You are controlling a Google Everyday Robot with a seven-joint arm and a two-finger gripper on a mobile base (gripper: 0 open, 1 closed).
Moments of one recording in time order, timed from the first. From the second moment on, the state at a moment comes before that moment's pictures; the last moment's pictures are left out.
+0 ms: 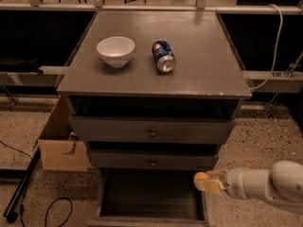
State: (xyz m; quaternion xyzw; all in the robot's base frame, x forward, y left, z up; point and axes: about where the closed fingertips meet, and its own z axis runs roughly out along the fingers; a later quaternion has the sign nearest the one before) arm 0.439 -0.187 0.556 -0.24 0.88 0.29 0.29
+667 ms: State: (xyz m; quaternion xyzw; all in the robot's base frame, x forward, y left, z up) arm 0.480 -0.174 0.453 -0.22 0.91 0.28 0.22
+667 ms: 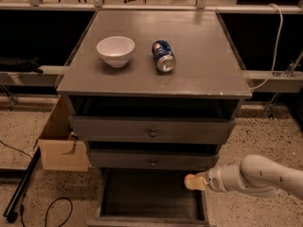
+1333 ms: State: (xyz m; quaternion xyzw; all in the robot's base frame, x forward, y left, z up) arm 0.483 -0.171 0.441 -0.20 0.91 0.30 0.22
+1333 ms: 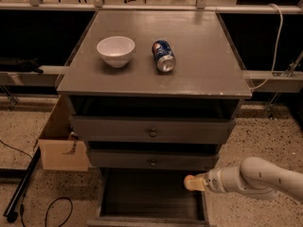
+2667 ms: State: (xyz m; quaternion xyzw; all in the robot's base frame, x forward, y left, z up) arm 0.533 -0.121 0.351 -0.16 0.89 0.35 0.24
